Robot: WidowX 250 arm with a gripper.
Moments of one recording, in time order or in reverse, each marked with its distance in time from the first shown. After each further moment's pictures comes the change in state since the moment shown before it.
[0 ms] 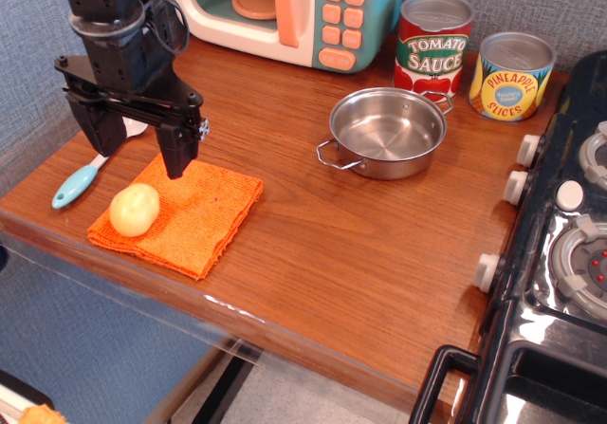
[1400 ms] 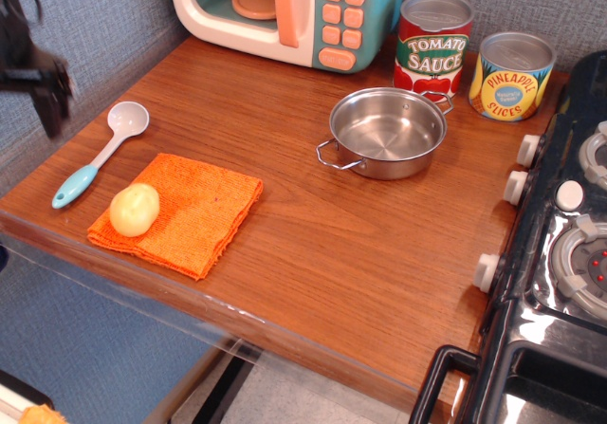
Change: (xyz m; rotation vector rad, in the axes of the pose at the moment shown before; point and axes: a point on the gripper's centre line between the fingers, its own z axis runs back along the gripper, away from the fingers) arm 0.002 0.125 -0.039 0.058 0.022 0.316
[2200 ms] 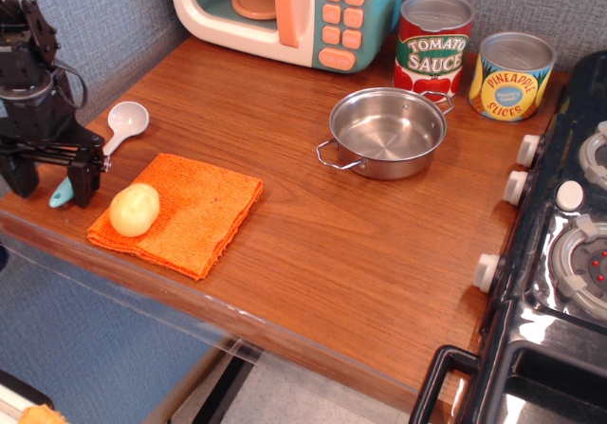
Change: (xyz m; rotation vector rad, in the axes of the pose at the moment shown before) arm -0.014 -0.014 -0.051 0.036 0.094 -0.103
